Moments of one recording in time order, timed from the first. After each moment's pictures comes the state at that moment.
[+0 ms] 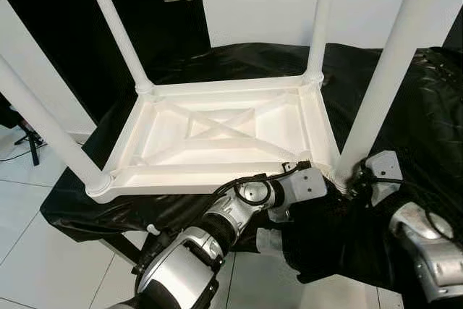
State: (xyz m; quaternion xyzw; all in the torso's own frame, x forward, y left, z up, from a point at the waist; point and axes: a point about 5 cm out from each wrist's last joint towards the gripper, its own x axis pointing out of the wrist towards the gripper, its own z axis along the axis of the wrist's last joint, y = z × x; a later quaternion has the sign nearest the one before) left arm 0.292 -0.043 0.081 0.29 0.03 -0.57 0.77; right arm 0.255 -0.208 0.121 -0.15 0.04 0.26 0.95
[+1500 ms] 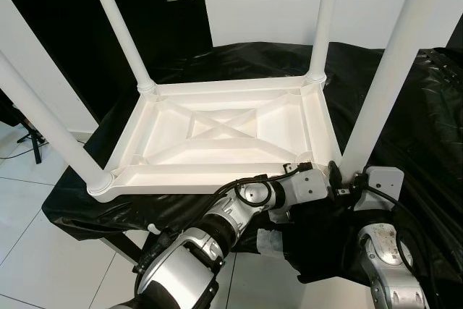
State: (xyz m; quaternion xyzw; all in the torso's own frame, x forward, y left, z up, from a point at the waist) left arm 0.291 -0.043 0.081 0.29 0.02 -0.57 0.77; right arm 0.235 -0.181 0.112 -0.07 -0.04 -0.02 1.00
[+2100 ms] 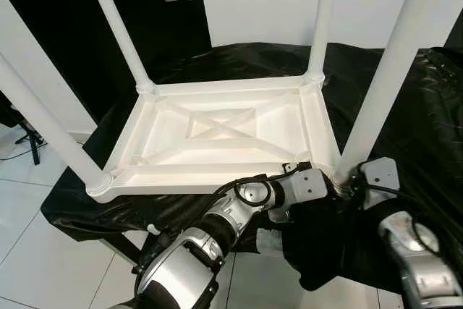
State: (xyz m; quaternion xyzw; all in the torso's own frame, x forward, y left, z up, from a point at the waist) left arm 0.291 -0.043 0.081 0.29 0.02 -0.57 0.77; right arm 0.249 -0.207 0.119 -0.18 0.00 0.17 0.97
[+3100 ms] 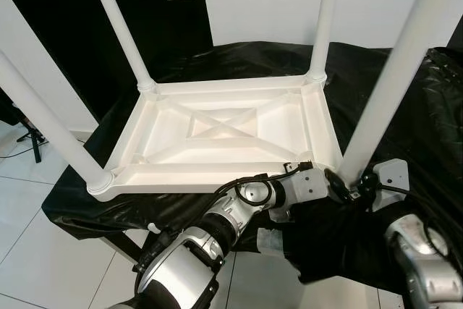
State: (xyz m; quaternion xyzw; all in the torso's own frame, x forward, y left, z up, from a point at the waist) left arm 0.291 -0.044 0.081 0.29 0.02 -0.57 0.77; right arm 0.234 -0.193 0.113 -0.06 -0.03 0.07 0.99
